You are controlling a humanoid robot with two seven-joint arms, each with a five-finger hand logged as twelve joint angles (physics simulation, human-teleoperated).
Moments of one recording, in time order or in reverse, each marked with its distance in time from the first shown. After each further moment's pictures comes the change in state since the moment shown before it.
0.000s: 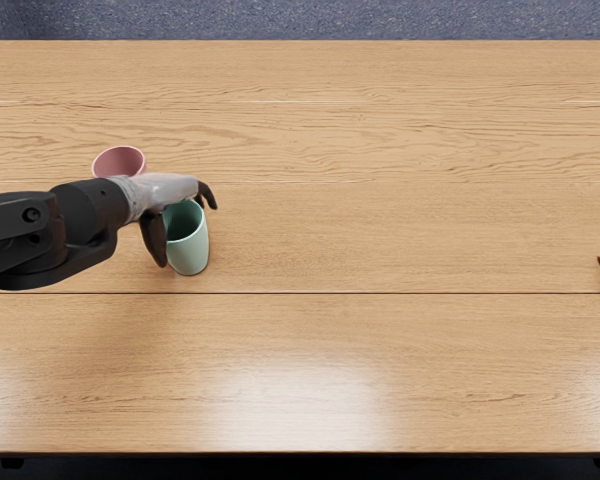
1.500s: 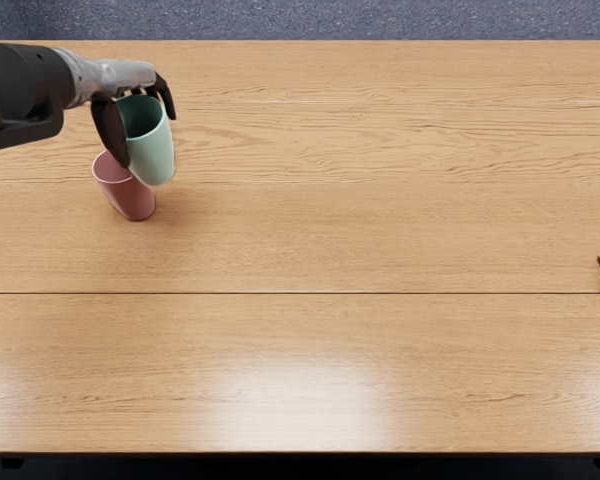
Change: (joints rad) left arm -0.305 0.068 -0.009 0.139 -0.176 -0.176 0.000; right arm 0.005 0.000 0.001 0.000 0.000 0.000 0.000
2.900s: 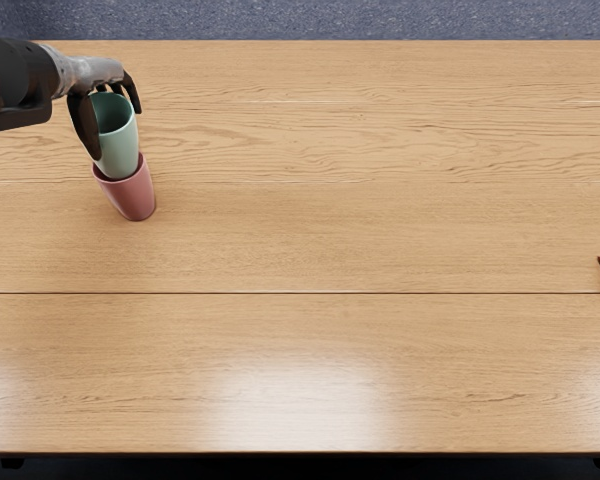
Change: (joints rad) left arm 0.020 -0.067 0.021 0.211 0.033 -0.039 0.000; right arm 0.001 0.000 0.000 -0.003 0.000 0.000 0.000
